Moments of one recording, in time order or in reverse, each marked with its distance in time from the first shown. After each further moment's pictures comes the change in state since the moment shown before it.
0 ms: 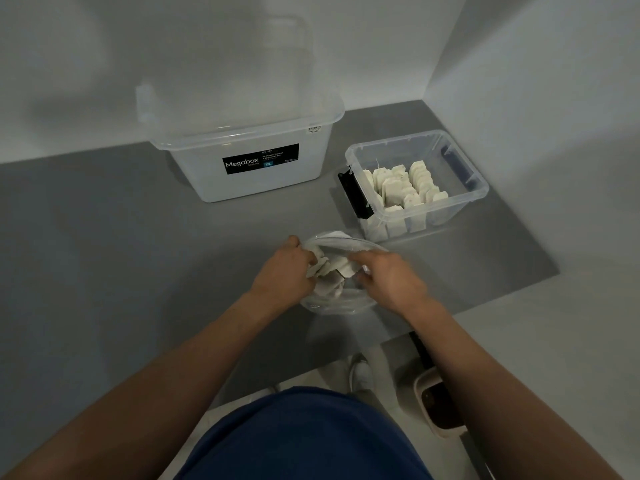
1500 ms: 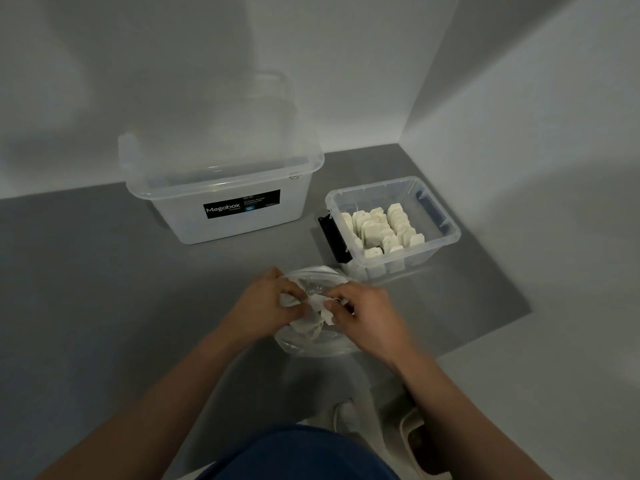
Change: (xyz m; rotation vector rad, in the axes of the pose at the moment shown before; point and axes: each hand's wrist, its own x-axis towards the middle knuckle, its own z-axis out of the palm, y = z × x) left_hand -0.005 0.014 -0.053 -0.377 0.066 -0.024; right_hand -0.012 -0.033 -0.042 0.303 0.149 -0.110
